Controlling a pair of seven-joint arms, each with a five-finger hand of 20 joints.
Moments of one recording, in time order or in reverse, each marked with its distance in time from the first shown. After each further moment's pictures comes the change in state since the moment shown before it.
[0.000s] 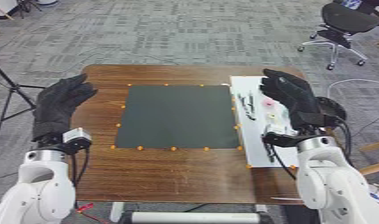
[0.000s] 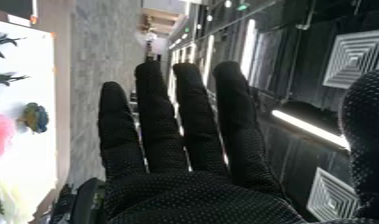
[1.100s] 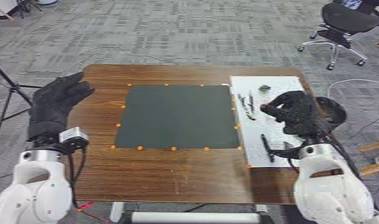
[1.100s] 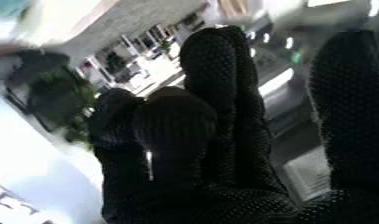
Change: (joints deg) left arm 1.0 0.1 -1.4 -1.7 0.6 0.5 -1.3; right arm -4.0 7.0 -4.0 -6.9 -55.4 -0.1 30.6
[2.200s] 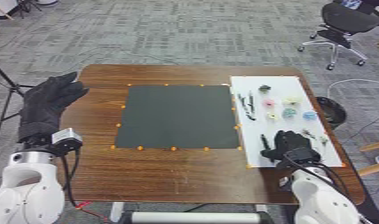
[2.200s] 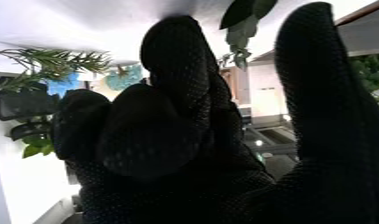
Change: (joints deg) left arm 2.0 0.0 -2.6 -2.3 0.5 0.1 -2.0; right arm -4.3 2.5 -3.8 5.1 -18.0 -19.2 6.4
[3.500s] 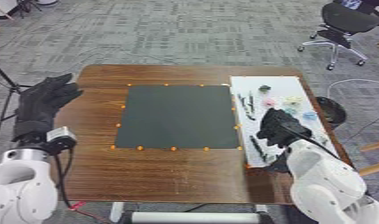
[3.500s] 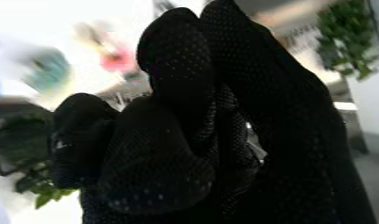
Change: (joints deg) left arm -1.0 1.6 -2.0 2.5 0.6 -0.1 -2.3; right arm 11.8 -2.4 -0.5 -5.9 18.8 -9.1 3.4
